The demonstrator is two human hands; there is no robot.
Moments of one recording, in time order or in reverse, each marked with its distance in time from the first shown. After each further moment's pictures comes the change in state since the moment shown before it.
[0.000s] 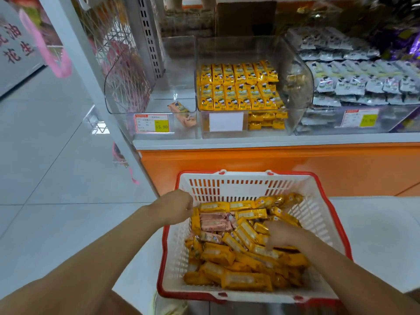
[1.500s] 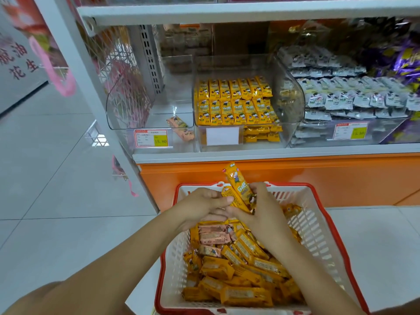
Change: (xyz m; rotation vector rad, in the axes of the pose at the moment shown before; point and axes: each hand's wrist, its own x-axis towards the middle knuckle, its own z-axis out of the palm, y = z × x) left_hand 0.000 0.067 -0.033 -1.404 -0.085 -0.004; right_hand -0.079 -0.068 -0.039 0.676 0.878 -0.352
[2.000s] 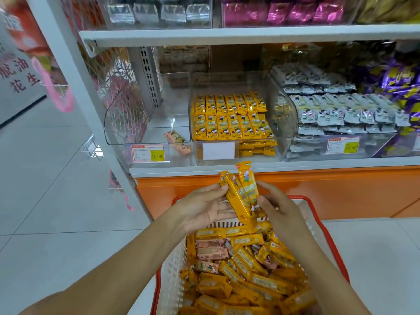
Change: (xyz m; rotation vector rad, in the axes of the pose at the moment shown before) left_hand 0.006 0.034 0.009 -0.530 -0.220 0.073; right_hand 0.011 -0.006 -0.046 0.320 0.031 0.058
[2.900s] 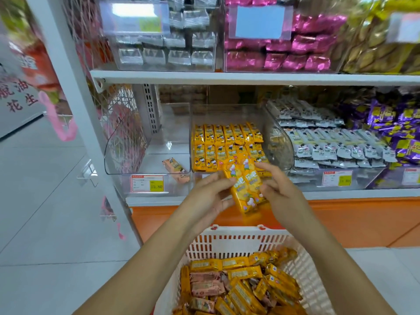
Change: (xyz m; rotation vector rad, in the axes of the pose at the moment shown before) left_hand 0.005 0.059 0.047 0.080 0.076 0.347; right_hand 0.048 -0.081 -0.027 -0.097 -0.011 -0.133
